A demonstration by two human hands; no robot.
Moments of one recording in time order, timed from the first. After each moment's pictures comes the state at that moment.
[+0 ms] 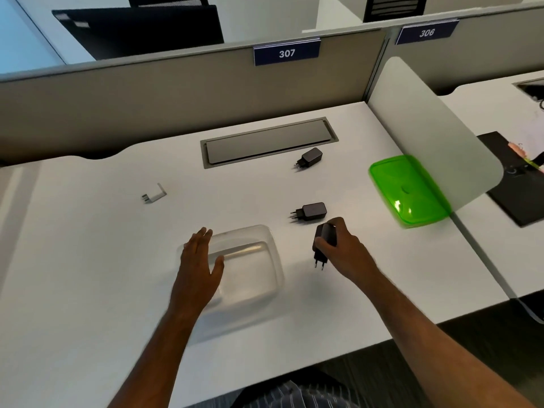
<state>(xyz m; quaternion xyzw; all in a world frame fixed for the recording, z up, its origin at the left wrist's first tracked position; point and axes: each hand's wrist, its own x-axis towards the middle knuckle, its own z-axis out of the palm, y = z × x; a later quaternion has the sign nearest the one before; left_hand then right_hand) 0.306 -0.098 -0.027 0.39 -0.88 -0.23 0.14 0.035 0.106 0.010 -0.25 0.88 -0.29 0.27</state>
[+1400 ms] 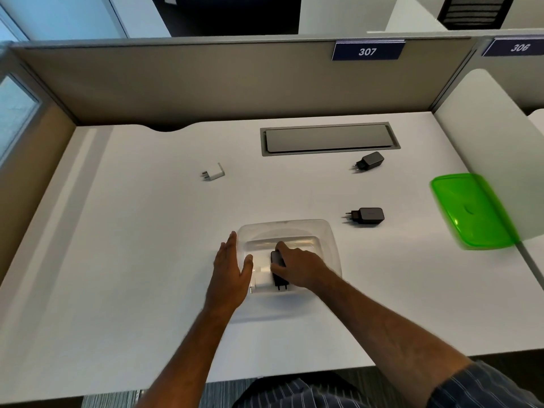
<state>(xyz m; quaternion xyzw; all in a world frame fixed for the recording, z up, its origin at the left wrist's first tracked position) 0.377 -0.102 -0.061 0.51 -0.76 -0.38 0.14 0.188 -0.032 -0.047 -0.55 0.78 -0.04 0.29</state>
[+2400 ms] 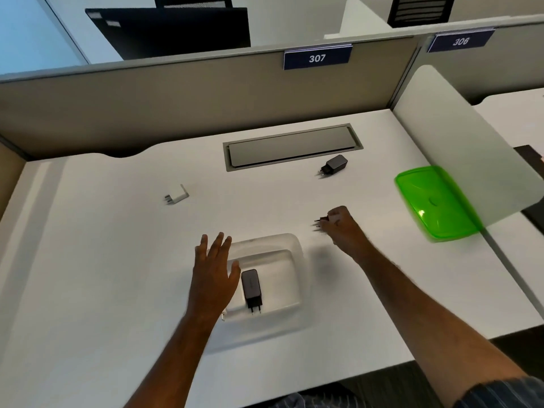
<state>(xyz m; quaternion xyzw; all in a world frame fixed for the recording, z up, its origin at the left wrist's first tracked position) 0.320 -0.125 -0.040 0.40 -0.90 -0.17 0.10 0.019 0.011 -0.011 -0.19 0.82 -0.43 0.32</state>
